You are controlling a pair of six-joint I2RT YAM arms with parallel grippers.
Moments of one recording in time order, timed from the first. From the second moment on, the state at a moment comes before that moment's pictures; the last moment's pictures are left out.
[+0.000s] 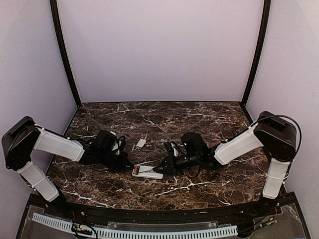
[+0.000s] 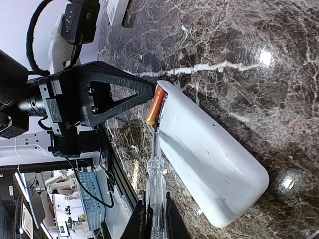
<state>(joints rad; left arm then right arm) -0.68 1.57 0.60 0.07 0.36 -0.82 0.95 1.86 0.82 0.47 -0.56 1.05</state>
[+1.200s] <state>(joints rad) -0.69 1.54 0.60 -0.02 0.39 -0.79 1.07 1.66 0.99 -0.05 -0.25 0.99</state>
